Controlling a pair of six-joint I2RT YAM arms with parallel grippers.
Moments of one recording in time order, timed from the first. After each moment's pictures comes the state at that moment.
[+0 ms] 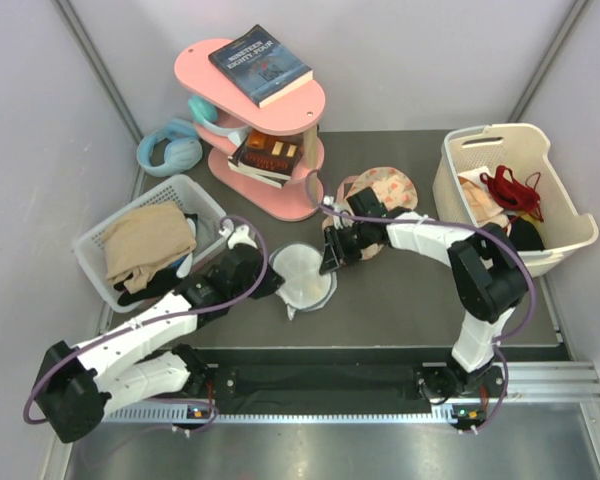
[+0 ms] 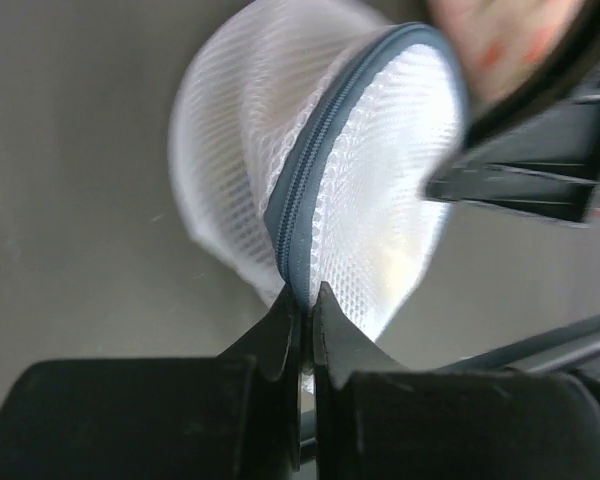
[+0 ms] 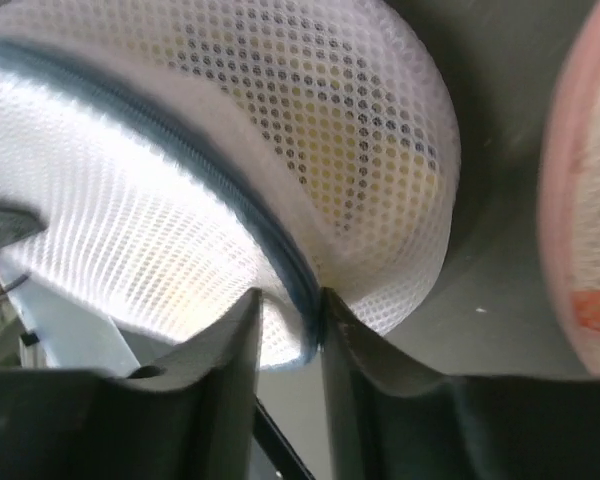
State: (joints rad) left arm -0.76 0.97 0.55 -0.31 -0.16 -0.92; right arm 0.59 1.79 1.09 -0.32 -0.65 0.28
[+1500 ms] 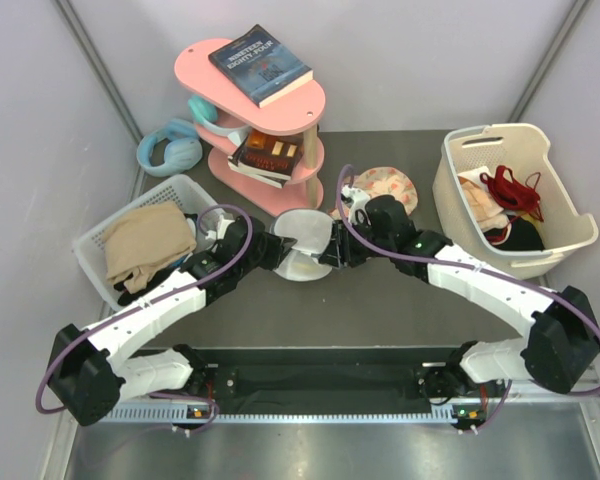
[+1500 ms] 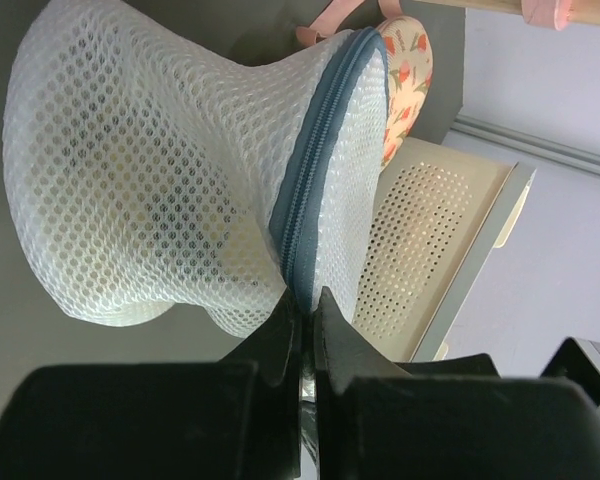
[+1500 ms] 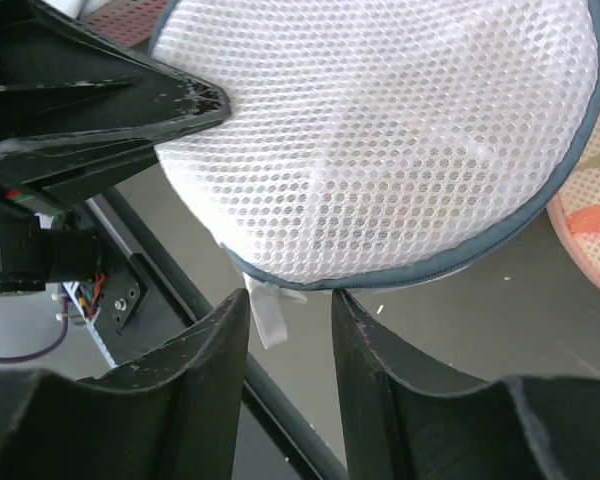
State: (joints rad) left arm -0.69 1.12 0.80 -0.28 -0.19 -1.65; right arm 0.73 1.29 0.94 -0.23 -0.31 0.44
